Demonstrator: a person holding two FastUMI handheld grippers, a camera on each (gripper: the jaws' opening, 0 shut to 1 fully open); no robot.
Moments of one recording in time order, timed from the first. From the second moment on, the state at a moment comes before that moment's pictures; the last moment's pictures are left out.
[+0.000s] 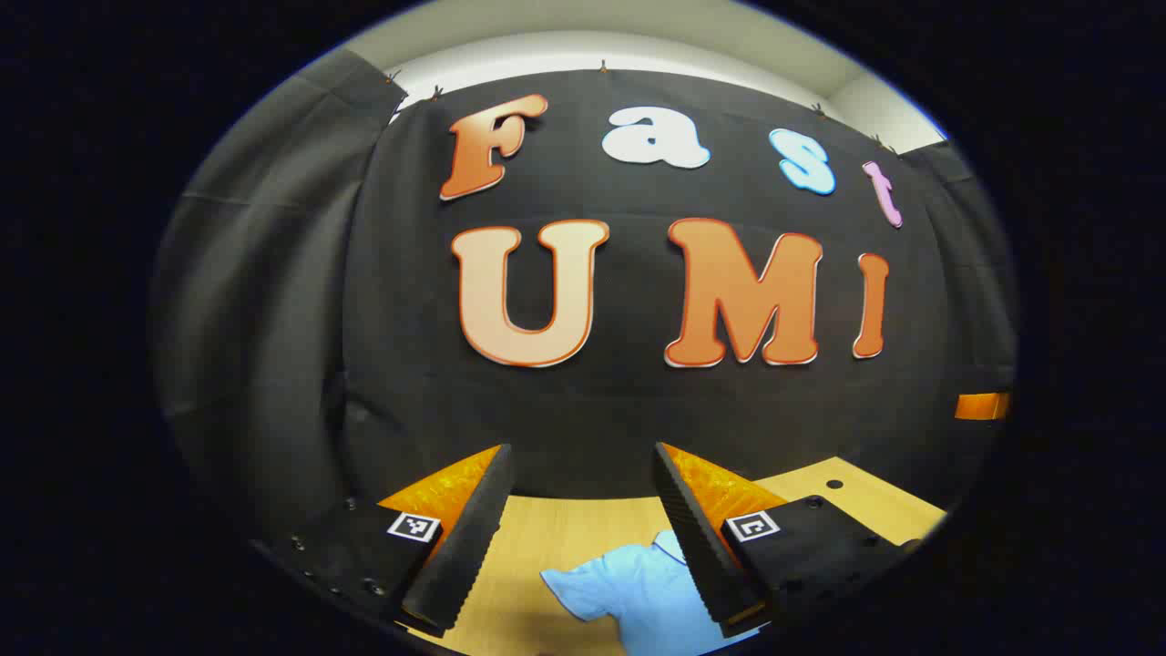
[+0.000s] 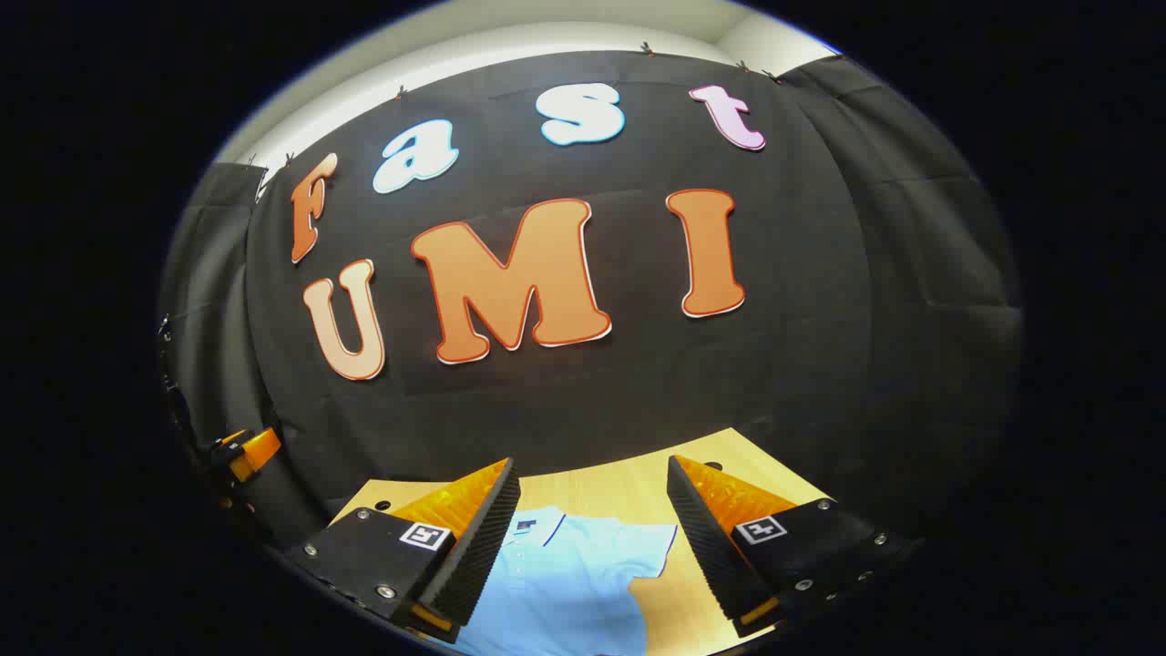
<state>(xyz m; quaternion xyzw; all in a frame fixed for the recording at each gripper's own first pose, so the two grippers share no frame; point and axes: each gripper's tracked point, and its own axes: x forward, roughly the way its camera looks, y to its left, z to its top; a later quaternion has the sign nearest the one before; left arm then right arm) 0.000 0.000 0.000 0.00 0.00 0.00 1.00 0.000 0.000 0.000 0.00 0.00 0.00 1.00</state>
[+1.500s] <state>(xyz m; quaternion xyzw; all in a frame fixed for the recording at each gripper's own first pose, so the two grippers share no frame) 0.079 0.037 -0.031 -0.04 0.04 0.06 1.00 0.156 -0.053 -0.115 -0.06 0.34 -0.05 0.94</state>
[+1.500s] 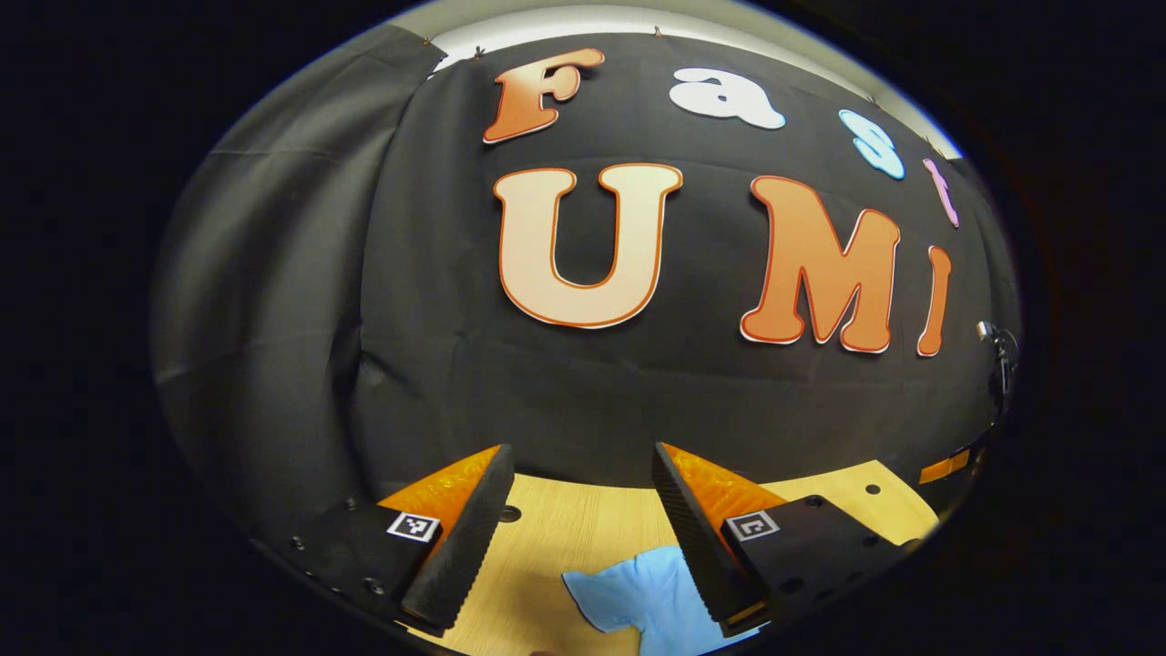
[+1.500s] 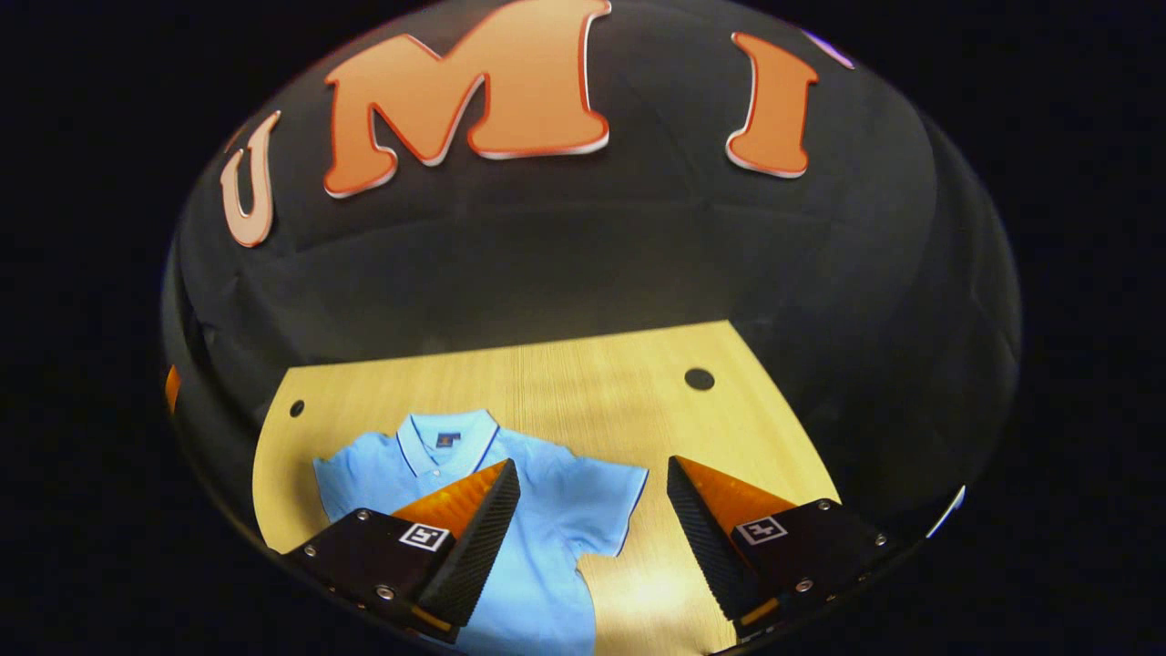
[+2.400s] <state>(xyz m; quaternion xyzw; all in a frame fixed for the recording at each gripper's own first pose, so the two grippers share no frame) 0.098 0.072 -0.096 -0.06 0.11 0.11 0.99 0.200 -0.137 -0.283 -0.08 0.57 -0.12 0.81</state>
